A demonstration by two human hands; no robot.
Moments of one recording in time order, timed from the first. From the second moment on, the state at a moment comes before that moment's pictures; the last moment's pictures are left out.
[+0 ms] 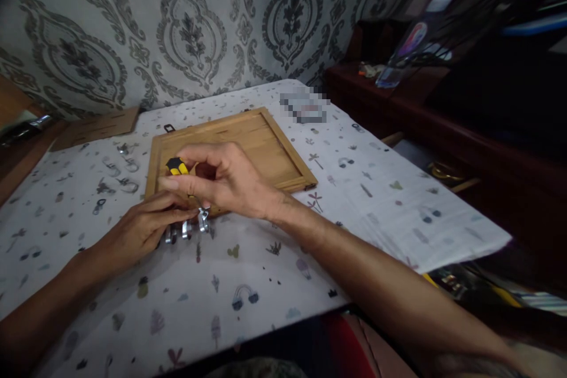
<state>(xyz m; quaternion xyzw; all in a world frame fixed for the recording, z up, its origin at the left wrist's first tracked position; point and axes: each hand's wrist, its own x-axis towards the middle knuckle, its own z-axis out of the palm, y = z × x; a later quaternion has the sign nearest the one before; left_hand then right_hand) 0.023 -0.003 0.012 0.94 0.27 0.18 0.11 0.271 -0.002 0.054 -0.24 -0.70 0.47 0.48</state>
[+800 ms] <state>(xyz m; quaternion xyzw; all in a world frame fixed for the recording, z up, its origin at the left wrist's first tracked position) 0.024 -0.005 0.015 0.94 0.27 0.16 0.11 0.264 -0.007 0.053 -0.26 -0.67 0.41 0.55</state>
